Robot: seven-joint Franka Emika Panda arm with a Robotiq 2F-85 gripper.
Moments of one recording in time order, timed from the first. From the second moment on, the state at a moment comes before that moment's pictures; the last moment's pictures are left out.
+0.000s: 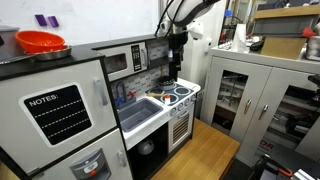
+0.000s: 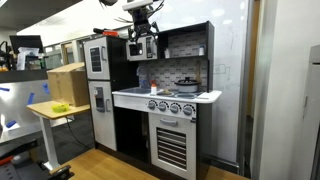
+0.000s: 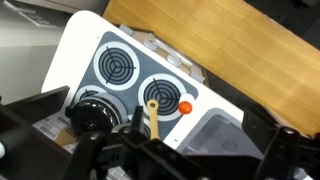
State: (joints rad) arm 0.04 0.20 -0.01 -1.72 -0.25 1.98 -0.49
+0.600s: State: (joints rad) arm 0.17 0.18 0.04 -1.93 -0.42 2.26 0.24
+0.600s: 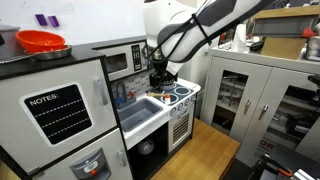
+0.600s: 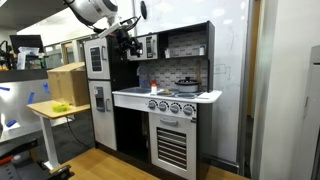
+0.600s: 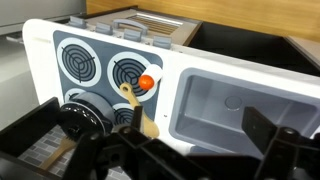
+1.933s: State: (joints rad) arm 0.17 0.15 0.01 -2.01 -0.58 2.51 0.55
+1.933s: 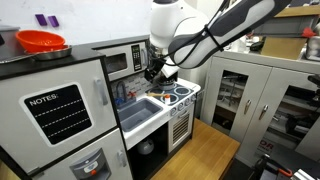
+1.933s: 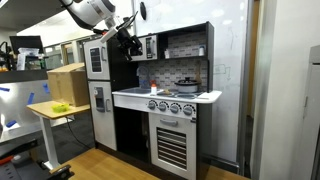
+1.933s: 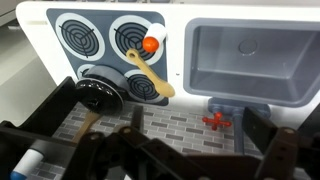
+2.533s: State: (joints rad) arm 0.14 0.11 -0.07 -2.11 -0.69 2.83 0.60
